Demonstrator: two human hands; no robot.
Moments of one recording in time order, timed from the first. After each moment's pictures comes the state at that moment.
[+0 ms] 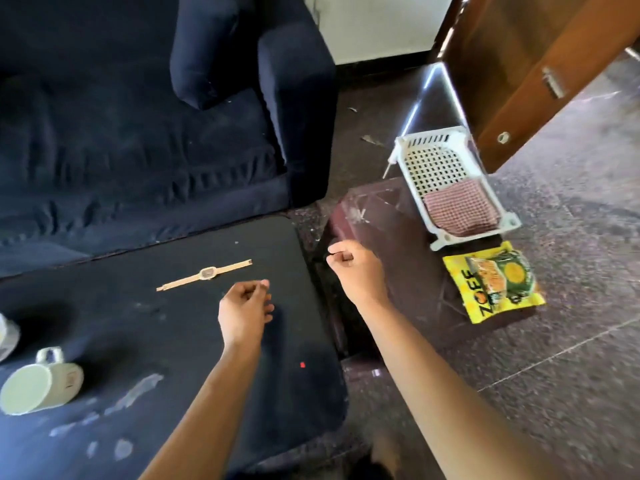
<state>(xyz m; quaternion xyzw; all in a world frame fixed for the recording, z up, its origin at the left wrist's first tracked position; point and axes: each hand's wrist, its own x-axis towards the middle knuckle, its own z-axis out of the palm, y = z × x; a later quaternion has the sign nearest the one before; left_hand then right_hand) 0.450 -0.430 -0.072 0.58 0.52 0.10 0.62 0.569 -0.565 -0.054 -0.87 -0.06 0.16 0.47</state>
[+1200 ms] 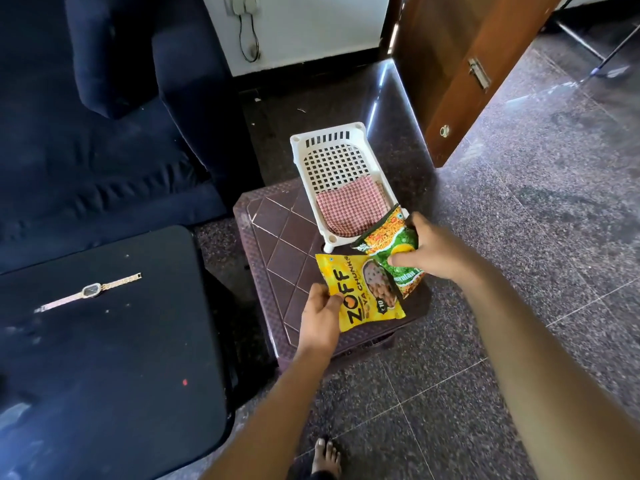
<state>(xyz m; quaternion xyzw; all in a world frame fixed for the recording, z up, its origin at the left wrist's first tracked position) 0.576 -0.710 -0.066 0.63 0.38 -0.04 0.68 0.725 -0.845 0.014 -0.93 -0.15 0.27 0.20</state>
